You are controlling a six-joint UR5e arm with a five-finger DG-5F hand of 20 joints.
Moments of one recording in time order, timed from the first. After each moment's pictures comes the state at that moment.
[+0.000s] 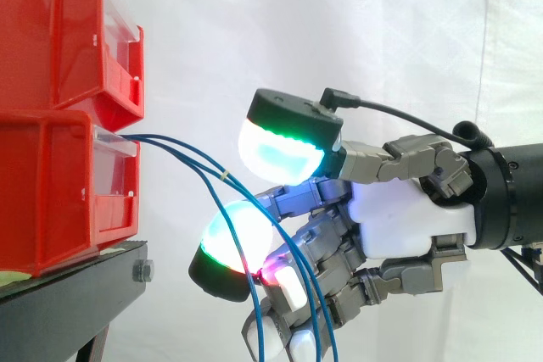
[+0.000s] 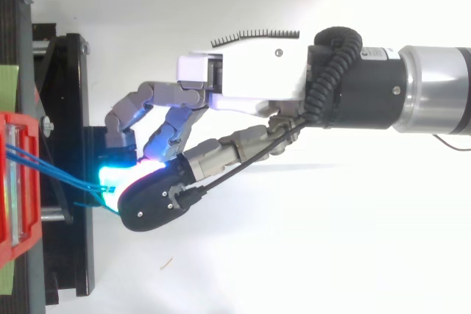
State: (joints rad) arm 0.09 -2.35 -1.08 -2.93 -1.49 -0.16
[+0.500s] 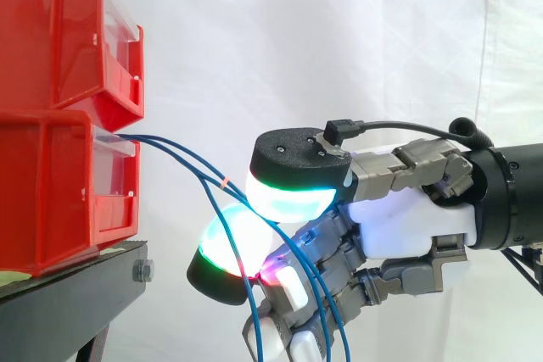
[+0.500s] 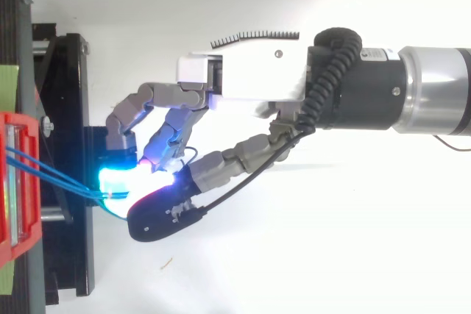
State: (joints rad) arm 0.09 -2.35 -1.08 -2.93 -1.49 -0.16
